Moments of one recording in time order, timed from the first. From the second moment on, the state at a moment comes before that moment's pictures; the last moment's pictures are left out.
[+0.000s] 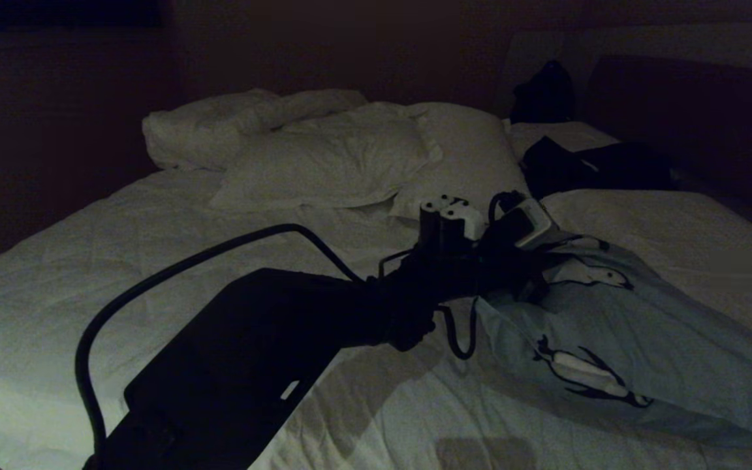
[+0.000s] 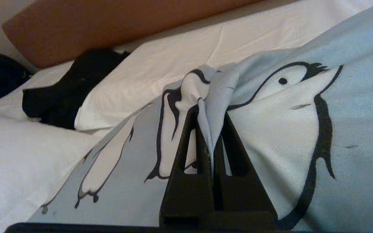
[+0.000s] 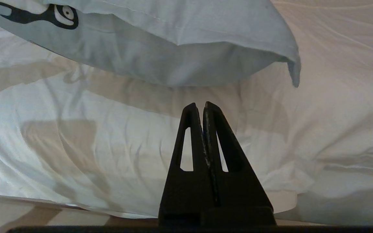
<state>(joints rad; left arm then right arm) -0.81 2.51 -1.95 -0.68 -0.54 0.37 0.00 0.00 0.00 0.00 0.00 -0.01</state>
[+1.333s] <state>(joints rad) -0.79 2.51 -1.95 -0.65 -0.43 0.42 0.00 0.00 0.00 0.00 0.00 -0.01</state>
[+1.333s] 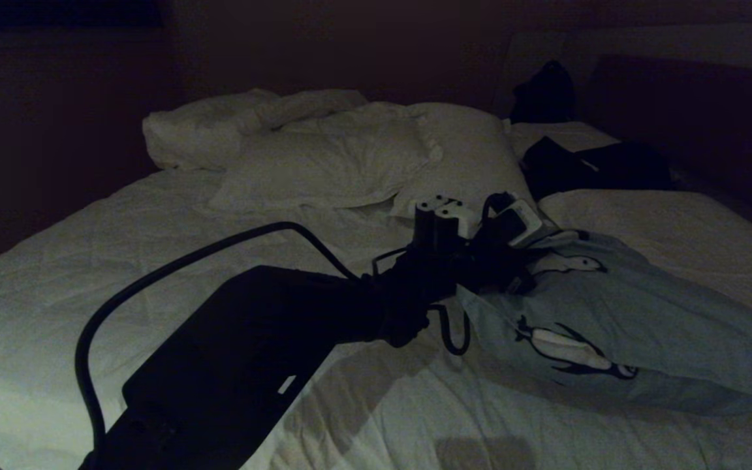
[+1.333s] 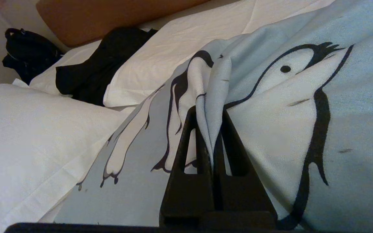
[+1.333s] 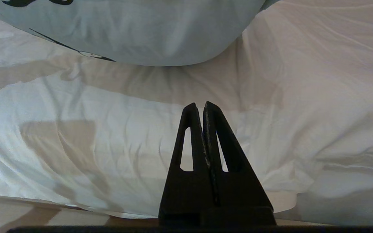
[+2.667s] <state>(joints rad) -0.79 2.43 -1.93 -0.55 -0.39 0.38 0.00 0.00 0.00 0.00 0.00 -0.01</state>
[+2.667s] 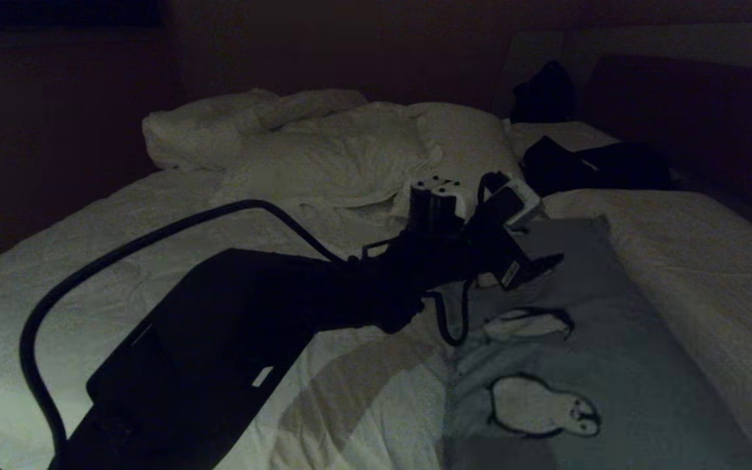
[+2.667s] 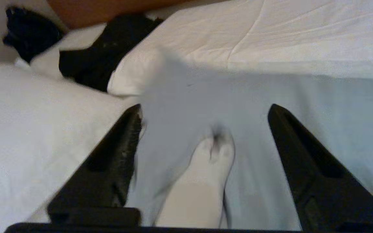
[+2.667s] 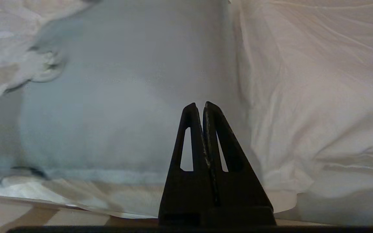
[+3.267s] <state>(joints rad) -0.69 2.19 -1.82 -0.27 -0.39 0.14 0.00 0.00 0.00 0.00 0.00 -0.01</state>
